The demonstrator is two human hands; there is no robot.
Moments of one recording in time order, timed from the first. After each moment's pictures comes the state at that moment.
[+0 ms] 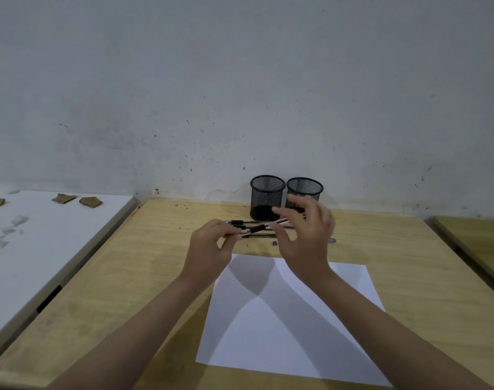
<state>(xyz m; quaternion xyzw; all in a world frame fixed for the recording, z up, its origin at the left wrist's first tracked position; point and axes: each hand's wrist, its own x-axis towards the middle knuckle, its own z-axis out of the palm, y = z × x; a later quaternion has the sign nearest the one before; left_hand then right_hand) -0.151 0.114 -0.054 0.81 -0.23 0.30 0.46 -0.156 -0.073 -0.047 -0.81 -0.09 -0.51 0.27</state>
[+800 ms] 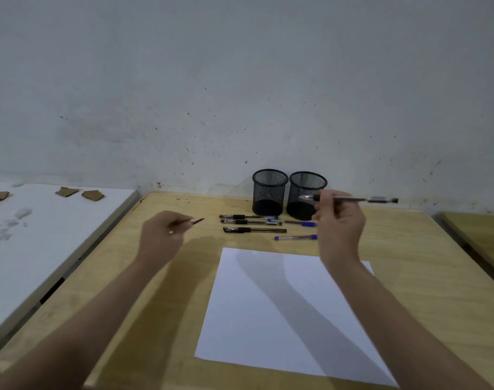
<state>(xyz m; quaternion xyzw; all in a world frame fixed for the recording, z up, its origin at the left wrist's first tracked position) -0.126 0.183 -0.052 0.85 -0.07 0.28 0.44 -0.163 -0.088 -0.011 -0.61 0.07 -0.38 0.70</state>
